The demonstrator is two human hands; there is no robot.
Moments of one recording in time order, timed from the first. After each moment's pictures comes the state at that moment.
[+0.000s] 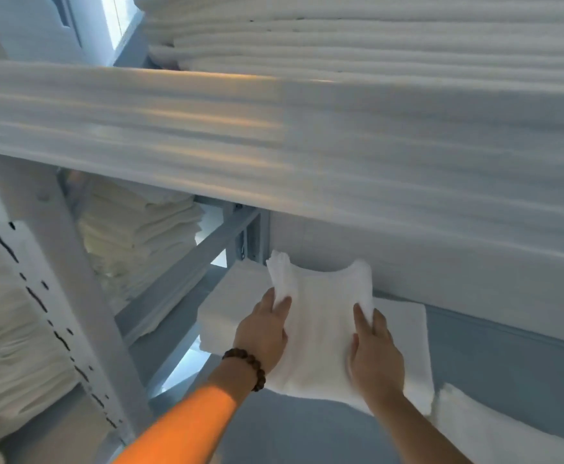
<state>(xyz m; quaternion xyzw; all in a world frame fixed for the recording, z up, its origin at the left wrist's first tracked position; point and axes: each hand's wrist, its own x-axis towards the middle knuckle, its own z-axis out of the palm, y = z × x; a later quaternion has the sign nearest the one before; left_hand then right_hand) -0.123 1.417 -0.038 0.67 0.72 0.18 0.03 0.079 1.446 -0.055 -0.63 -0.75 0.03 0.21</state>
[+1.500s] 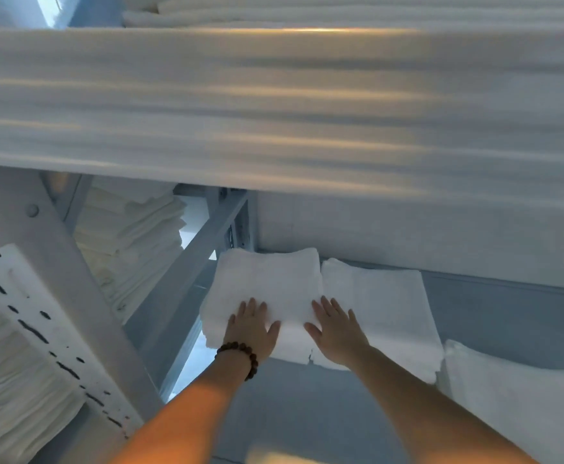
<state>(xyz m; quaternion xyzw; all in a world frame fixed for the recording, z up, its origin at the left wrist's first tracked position) -0.191 1.439 -0.089 0.65 0.74 0.08 0.14 -0.001 1.471 -0.083 -0.57 -0.81 0.12 -0.02</state>
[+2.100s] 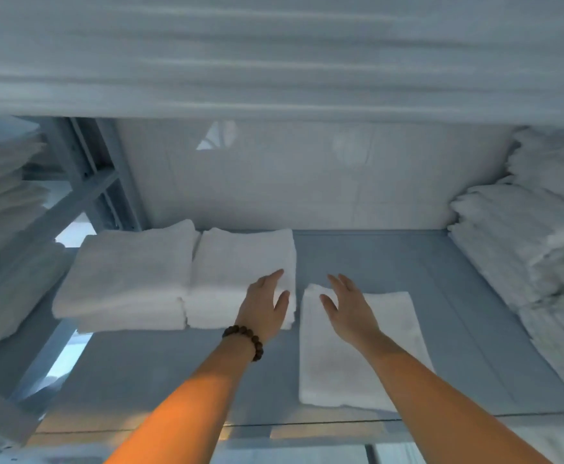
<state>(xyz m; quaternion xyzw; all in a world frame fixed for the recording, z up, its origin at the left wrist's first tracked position) 0.089 1.398 -0.075 0.73 0.56 0.32 0.24 0.279 1.391 -0.079 -0.69 -0.67 0.17 0.21</state>
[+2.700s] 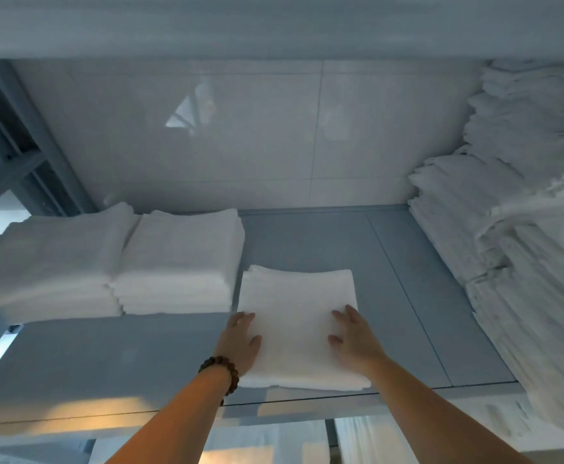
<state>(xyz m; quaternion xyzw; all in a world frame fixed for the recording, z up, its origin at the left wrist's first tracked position) 0.192 1.359 -0.170 0.66 0.65 0.15 0.33 0.442 1.343 -0.158 -0.72 -0.64 0.25 0.07</state>
